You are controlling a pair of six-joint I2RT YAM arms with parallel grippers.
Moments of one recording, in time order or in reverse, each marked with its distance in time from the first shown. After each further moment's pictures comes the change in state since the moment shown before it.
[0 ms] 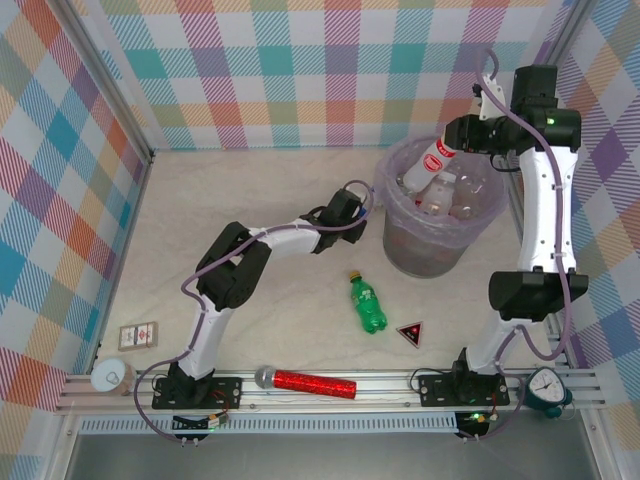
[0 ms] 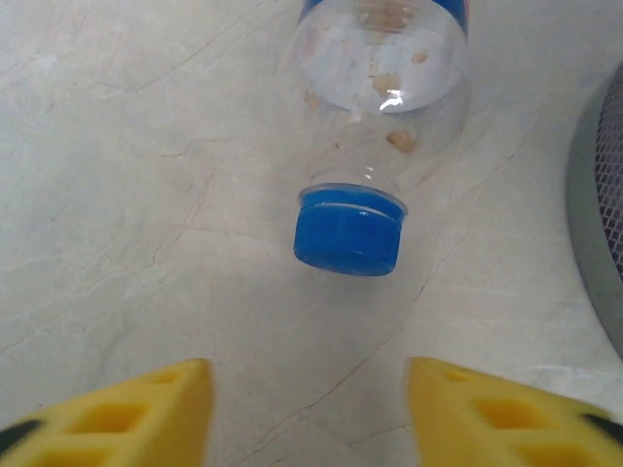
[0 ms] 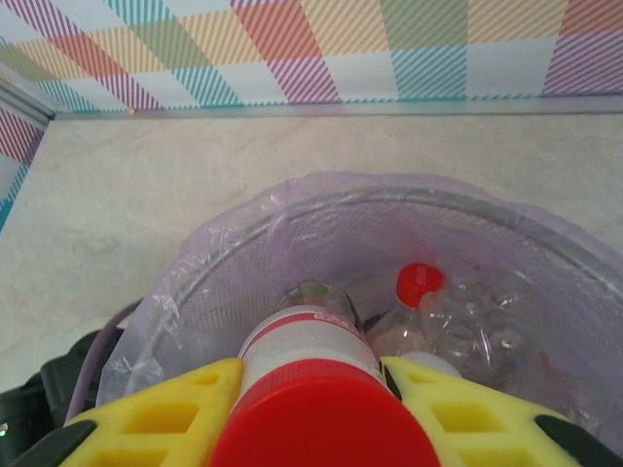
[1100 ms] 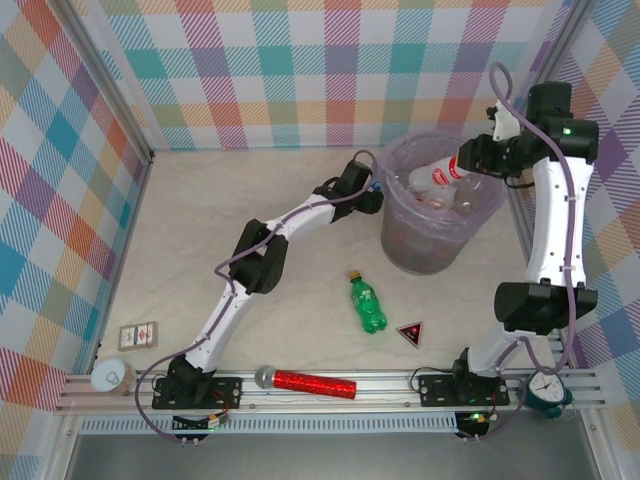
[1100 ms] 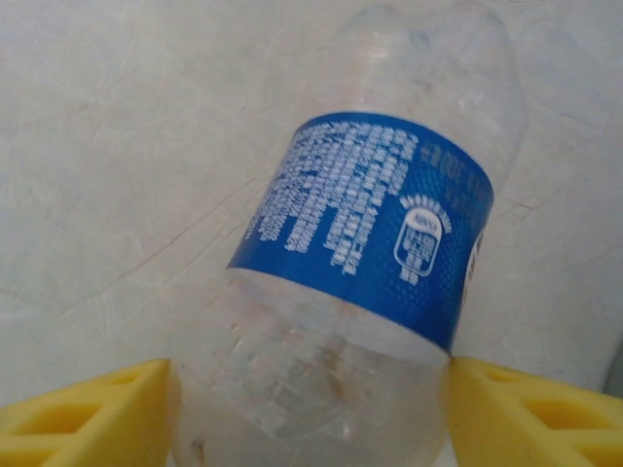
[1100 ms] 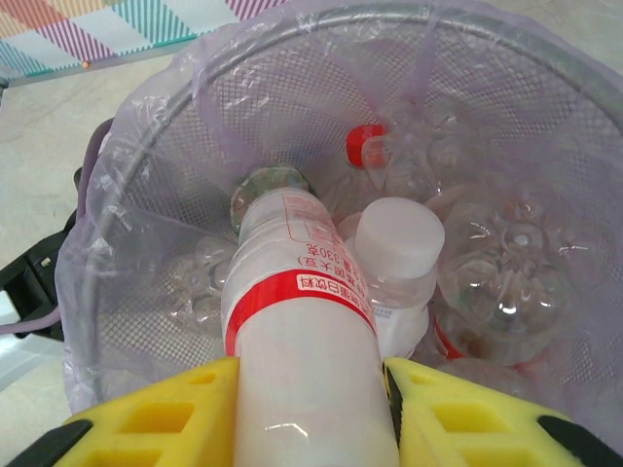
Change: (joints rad) left arm 0.073 0.416 0.734 -0.304 0.128 -0.105; right arm -0.085 -0.115 -0.147 -0.122 0.018 0.015
